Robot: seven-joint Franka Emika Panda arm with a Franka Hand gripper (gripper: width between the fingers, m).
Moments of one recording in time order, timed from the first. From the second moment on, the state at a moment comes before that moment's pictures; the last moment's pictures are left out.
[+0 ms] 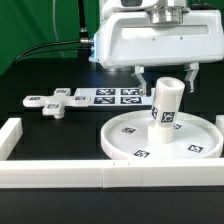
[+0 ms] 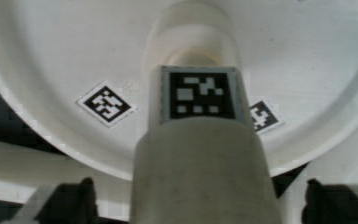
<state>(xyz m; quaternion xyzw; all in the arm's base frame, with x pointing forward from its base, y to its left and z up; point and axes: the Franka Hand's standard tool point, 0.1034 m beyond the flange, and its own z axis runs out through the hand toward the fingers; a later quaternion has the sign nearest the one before) 0.559 0.040 0.085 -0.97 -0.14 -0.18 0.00</state>
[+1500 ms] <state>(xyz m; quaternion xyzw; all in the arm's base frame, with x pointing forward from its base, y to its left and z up) 0.546 0.046 0.086 -0.99 -0.14 0.00 0.02</state>
